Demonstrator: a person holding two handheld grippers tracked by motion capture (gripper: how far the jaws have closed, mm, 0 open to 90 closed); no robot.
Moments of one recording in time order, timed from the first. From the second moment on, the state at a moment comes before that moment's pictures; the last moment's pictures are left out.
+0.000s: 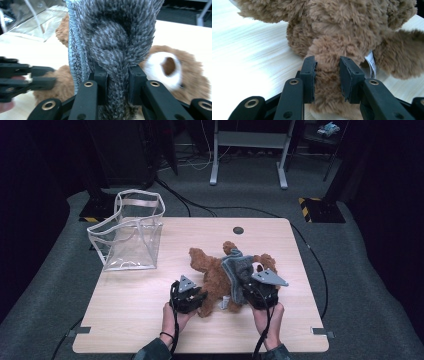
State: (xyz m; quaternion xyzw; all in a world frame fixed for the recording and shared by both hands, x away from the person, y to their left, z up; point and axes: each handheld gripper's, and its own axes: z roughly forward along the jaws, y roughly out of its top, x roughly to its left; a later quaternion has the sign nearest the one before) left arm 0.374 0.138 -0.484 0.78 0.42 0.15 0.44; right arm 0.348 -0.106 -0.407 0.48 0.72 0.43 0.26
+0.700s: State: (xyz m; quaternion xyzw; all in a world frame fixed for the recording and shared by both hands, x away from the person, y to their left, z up) left arm 0.357 0.139 -0.509 0.80 0.42 0.12 0.41; right arm 0.373 -0.084 -0.457 0.50 0.73 0.39 0.25
